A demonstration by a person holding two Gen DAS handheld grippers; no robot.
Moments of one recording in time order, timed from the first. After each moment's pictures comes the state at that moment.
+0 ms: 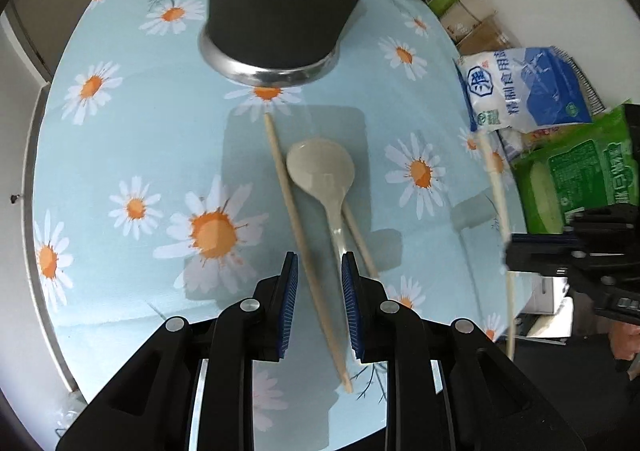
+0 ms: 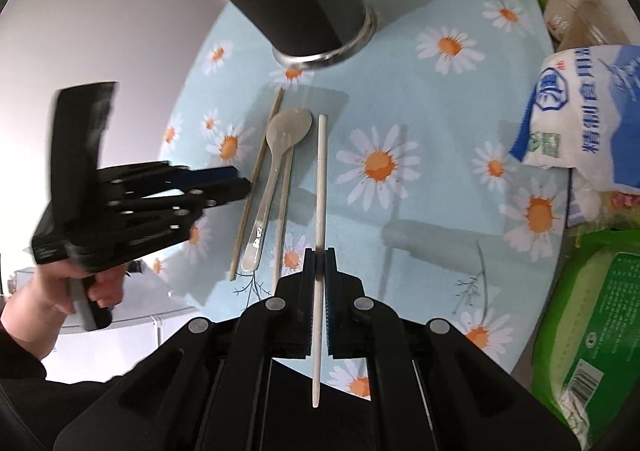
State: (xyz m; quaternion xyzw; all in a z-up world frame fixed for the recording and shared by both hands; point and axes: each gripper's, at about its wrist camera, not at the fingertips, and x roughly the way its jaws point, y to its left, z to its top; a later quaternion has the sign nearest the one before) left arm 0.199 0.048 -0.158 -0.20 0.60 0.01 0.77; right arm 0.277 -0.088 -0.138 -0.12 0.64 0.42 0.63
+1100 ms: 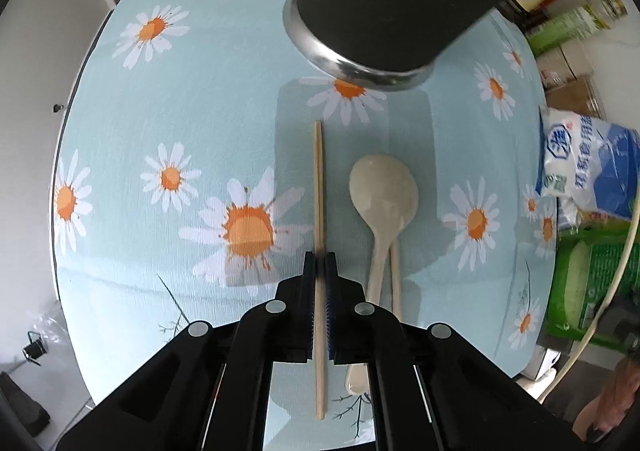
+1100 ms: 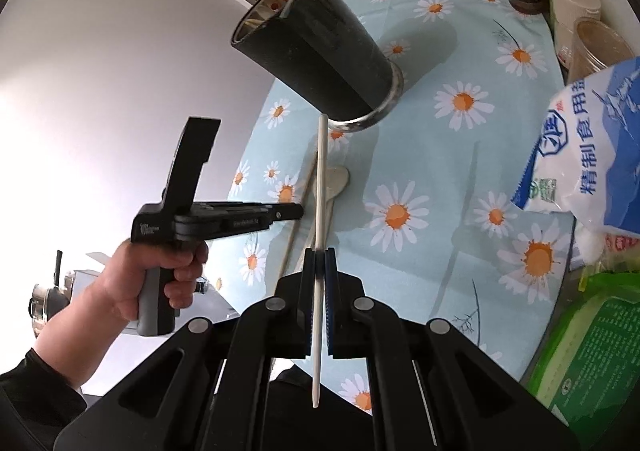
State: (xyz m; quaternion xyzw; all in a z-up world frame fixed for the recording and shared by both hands) left arm 0.218 0.072 -0.171 -0.27 0.63 0.14 0.71; right arm 0.309 -0.115 -0.107 -0.01 0.59 0.53 0.61
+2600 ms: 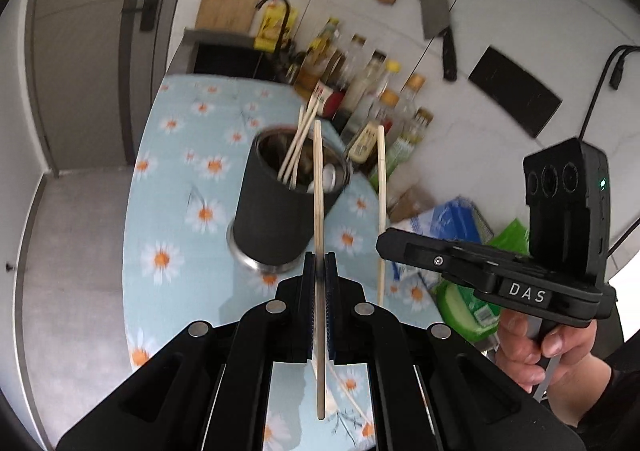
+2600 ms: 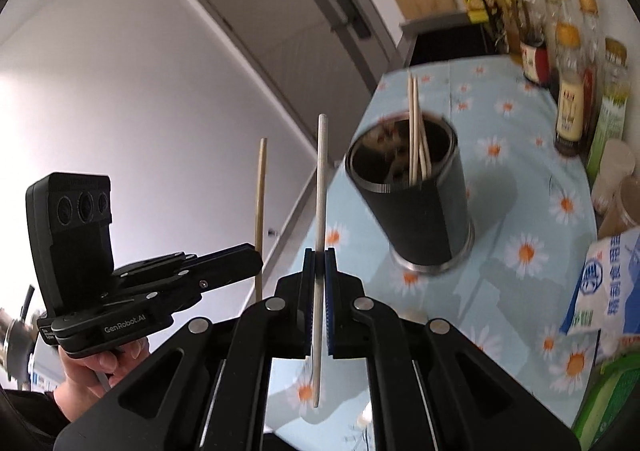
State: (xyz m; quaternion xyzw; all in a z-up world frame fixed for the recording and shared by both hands) left arm 0.163 0.092 0.011 -0.21 0.36 0.00 0.91; right arm 0.274 -0.024 -0.030 0.04 0.43 0.53 0.73
